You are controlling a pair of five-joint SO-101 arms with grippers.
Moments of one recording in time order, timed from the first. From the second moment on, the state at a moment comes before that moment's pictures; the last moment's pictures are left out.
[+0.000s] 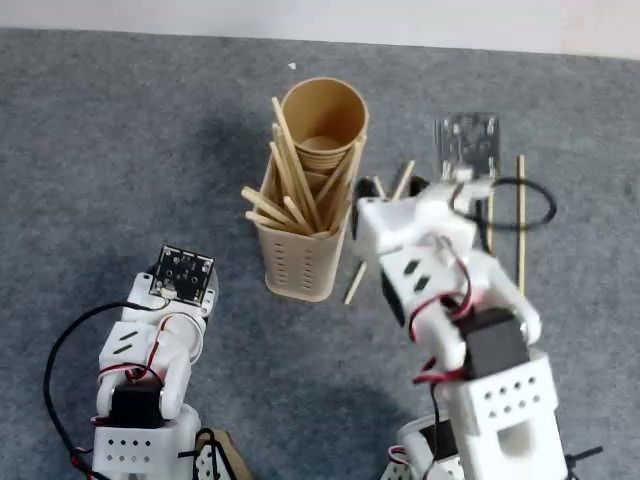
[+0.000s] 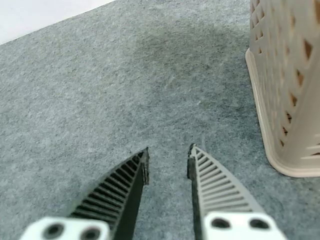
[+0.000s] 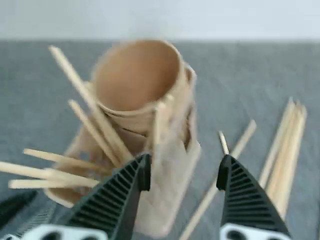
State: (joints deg) left arm -4.5 -103.9 96.0 46.6 -12.4; right arm -23.5 -51.4 27.2 56.9 -12.3
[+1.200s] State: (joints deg) left arm -4.5 -103.9 96.0 46.6 -12.4; right arm -21.3 -48.8 25.1 74.1 -21.4
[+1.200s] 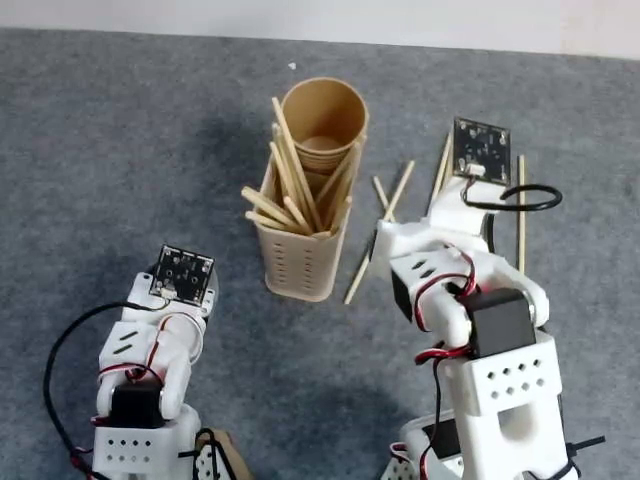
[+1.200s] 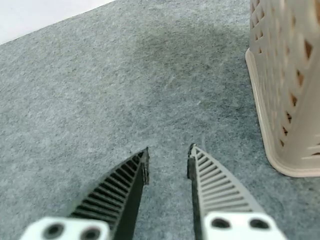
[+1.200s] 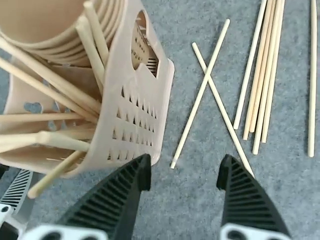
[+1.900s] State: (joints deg) left arm -4.5 -103.9 96.0 46.6 -12.4; right arm -9.1 -52.1 23.8 65.4 -21.4
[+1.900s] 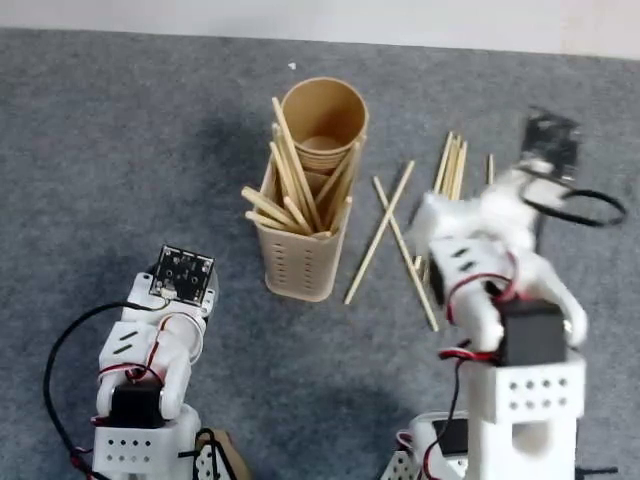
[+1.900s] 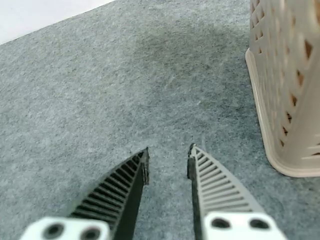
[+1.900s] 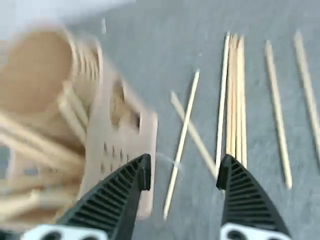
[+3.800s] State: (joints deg) left arm -4.5 -103.9 96.0 46.6 -12.4; right arm 12.4 22.9 3.7 43.6 16.3
